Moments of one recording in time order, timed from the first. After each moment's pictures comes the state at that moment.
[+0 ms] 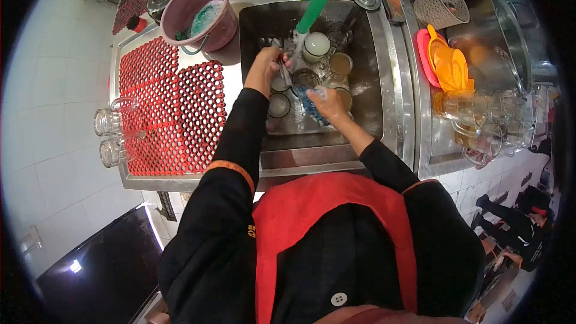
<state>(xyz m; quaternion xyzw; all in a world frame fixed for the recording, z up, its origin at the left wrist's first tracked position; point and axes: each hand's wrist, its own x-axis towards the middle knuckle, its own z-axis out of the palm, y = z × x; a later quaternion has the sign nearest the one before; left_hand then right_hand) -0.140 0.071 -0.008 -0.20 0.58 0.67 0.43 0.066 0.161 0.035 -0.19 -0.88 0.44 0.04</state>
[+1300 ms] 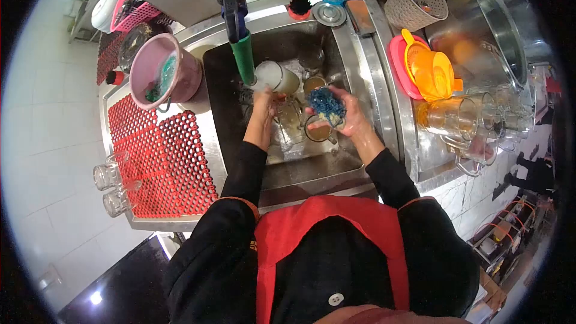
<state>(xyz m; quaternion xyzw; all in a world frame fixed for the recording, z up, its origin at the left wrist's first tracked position) -0.087 0.128 -0.016 -0.23 0.57 0.71 0.33 0.068 0.274 0.069 -0.21 -0.13 0.97 -0.08</state>
